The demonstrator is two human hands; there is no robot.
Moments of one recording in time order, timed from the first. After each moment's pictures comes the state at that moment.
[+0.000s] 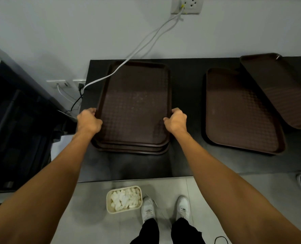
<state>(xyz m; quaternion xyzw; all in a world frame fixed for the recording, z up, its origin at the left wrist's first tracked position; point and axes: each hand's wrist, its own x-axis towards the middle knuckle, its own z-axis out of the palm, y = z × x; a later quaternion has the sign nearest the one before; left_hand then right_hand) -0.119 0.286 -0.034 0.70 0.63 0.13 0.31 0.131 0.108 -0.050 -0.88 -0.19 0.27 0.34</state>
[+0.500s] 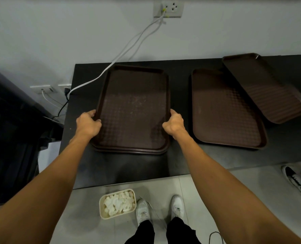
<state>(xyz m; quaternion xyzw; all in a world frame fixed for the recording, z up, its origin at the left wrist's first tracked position) -0.090 0.269 -0.029 0.72 0.59 0.10 0.36 0.158 0.082 -0.043 -0.87 -0.17 0.32 0.33</state>
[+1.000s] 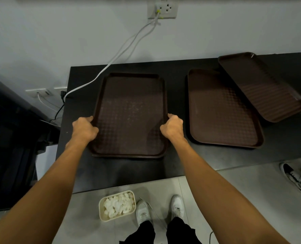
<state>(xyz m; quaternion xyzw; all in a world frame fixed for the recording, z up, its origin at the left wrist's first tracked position) -0.088 0.267 -0.024 0.72 0.61 0.03 0.33 0.153 0.070 -0.037 -0.90 -0.17 0.26 0.30</state>
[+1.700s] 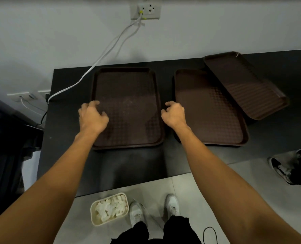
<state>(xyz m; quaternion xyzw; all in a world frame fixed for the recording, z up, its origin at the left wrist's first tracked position) -0.005 0.236 -0.006 0.79 0.54 0.11 0.27 0.222 0.057 -0.024 -0.89 -0.22 0.21 0.33</state>
